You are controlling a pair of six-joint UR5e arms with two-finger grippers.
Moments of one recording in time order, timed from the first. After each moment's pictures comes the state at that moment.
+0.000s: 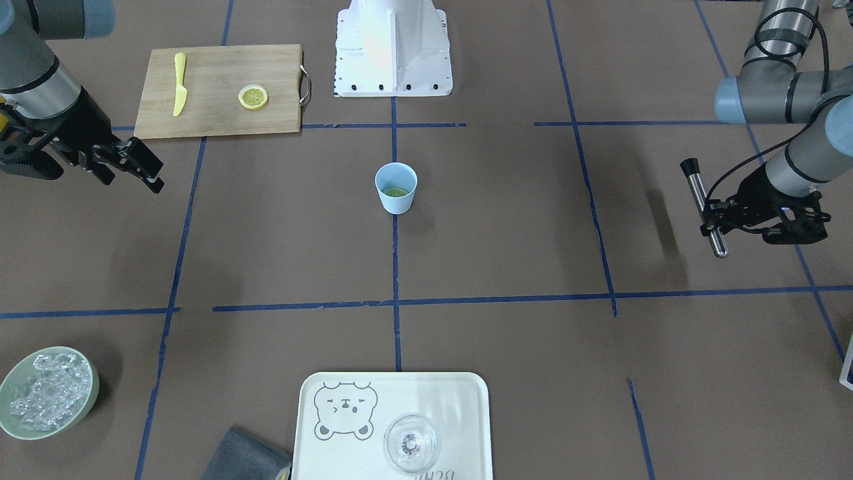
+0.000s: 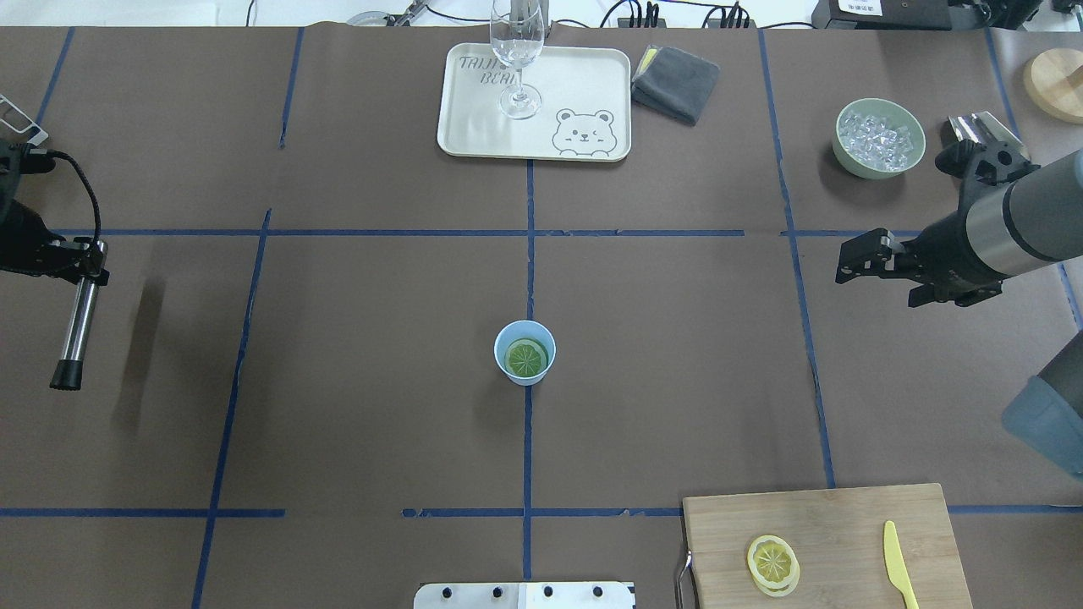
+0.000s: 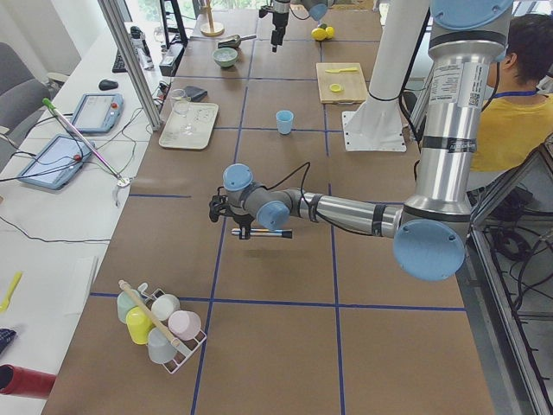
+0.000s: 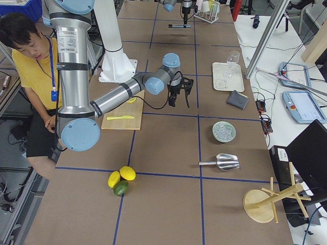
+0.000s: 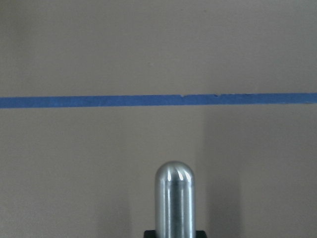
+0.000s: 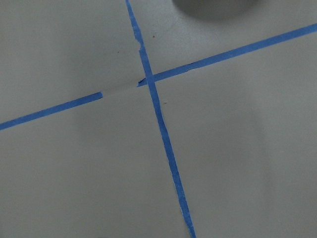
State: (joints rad) left arm -1.05 -1.64 -1.56 -2.05 -2.26 -0.75; right arm 0.88 -1.55 2.05 -1.32 2.10 1.25
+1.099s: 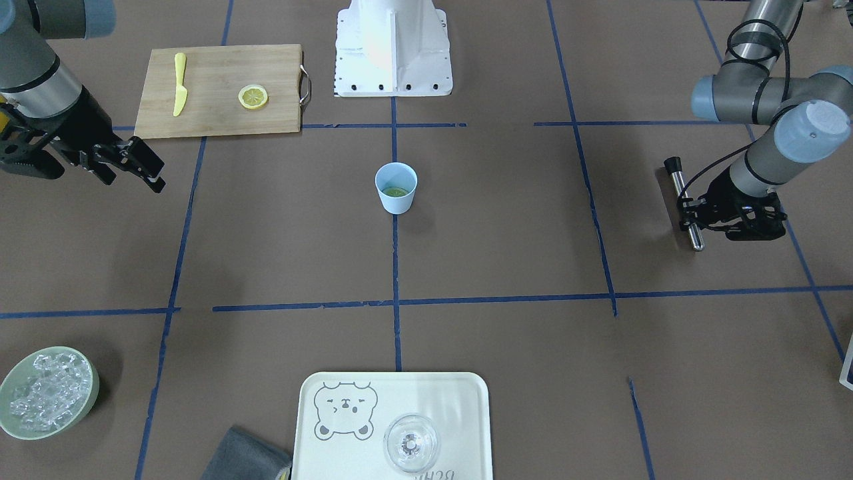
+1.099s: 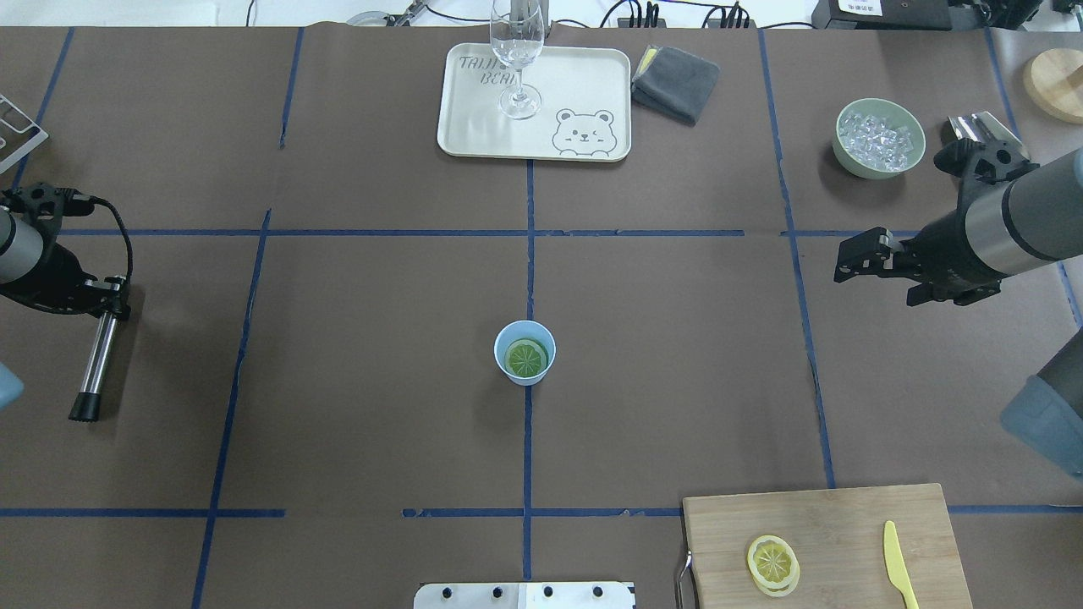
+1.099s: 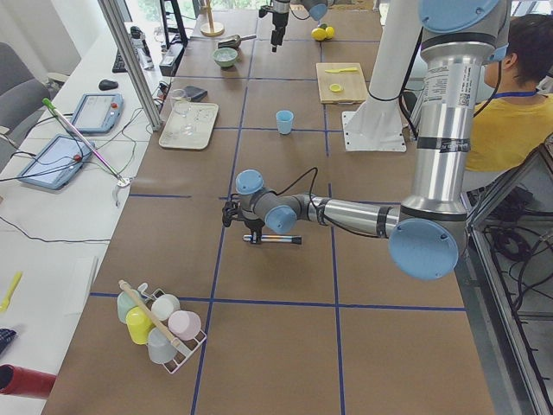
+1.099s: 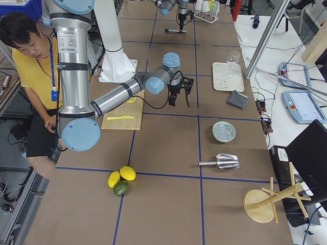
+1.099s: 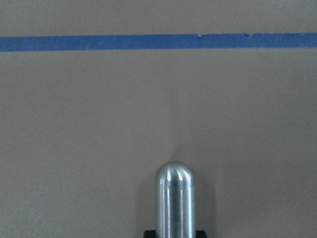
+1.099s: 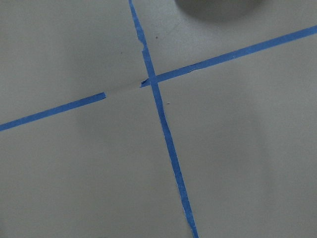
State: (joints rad) left arm -0.95 -1.62 -1.56 -2.06 -2.19 -0.77; right arm 0.88 -1.55 2.05 -1.32 2.10 1.25
